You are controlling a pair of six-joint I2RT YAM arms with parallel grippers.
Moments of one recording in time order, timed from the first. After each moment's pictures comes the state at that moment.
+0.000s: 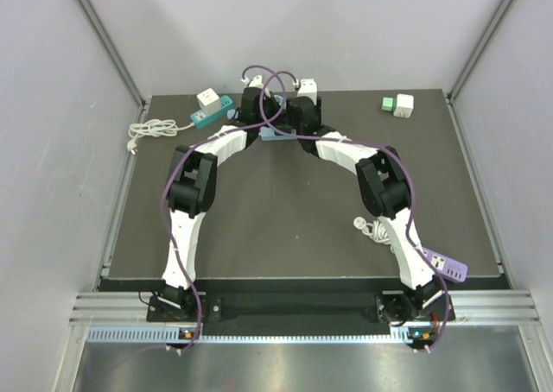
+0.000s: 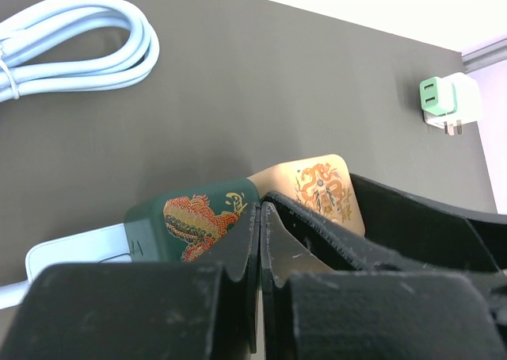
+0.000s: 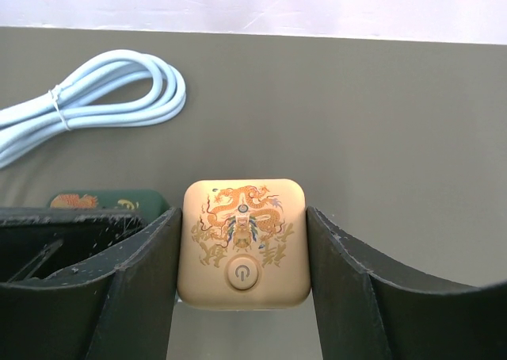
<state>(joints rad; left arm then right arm) -0.37 2.32 1.80 0.13 0.16 -0.63 0.58 2.37 1.87 0.14 0.51 0.15</state>
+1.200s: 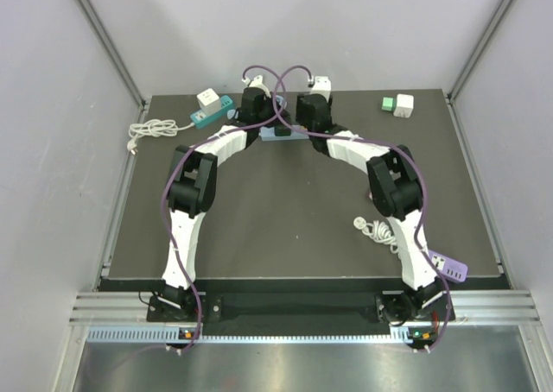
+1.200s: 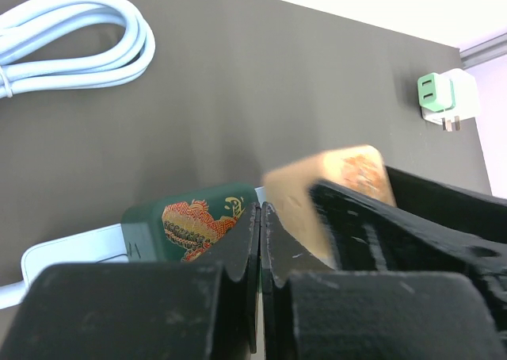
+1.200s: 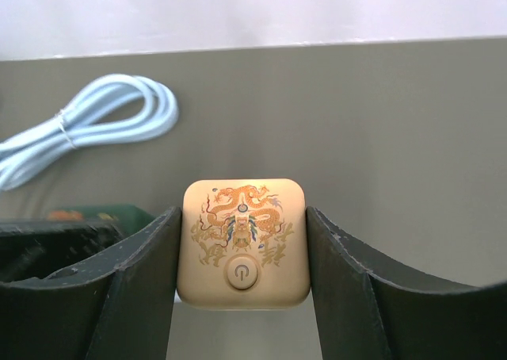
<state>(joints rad) -0.37 2.32 1.80 0.12 0.17 -0.63 0.53 2.30 1.78 0.19 0.44 0.23</state>
